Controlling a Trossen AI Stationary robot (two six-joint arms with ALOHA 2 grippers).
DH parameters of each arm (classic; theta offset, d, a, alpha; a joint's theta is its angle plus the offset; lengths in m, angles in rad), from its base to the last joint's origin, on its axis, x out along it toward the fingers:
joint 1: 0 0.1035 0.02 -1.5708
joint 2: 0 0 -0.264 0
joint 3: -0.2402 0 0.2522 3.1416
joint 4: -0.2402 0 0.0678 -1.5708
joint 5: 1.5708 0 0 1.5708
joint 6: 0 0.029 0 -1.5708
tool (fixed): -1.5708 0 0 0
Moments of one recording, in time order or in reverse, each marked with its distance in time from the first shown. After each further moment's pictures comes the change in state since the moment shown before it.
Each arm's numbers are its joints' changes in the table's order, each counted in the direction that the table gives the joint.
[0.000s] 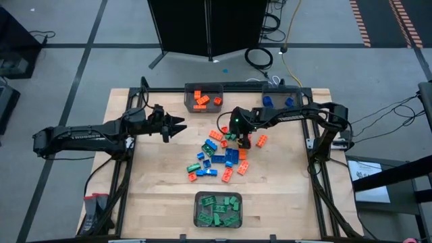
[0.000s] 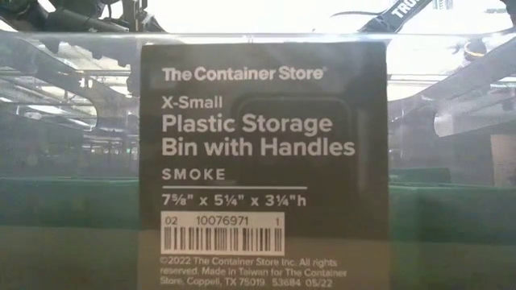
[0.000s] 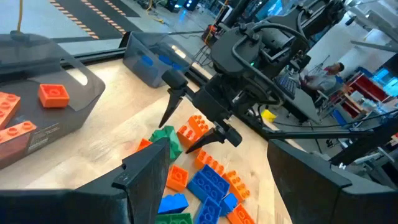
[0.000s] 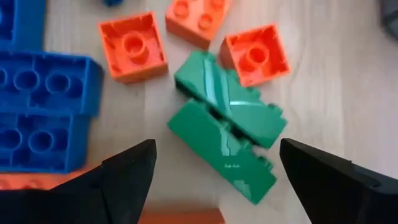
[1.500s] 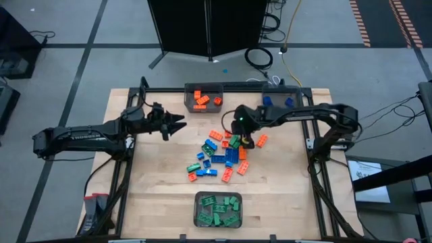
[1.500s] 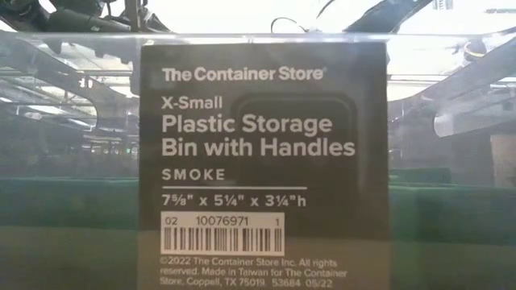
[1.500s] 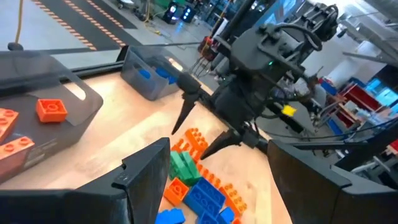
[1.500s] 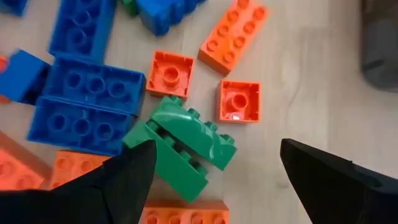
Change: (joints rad) left arm 0.020 0.000 0.000 0.049 -0.010 0.000; right arm 0.022 -0.109 -0.002 -0.044 0.052 -0.086
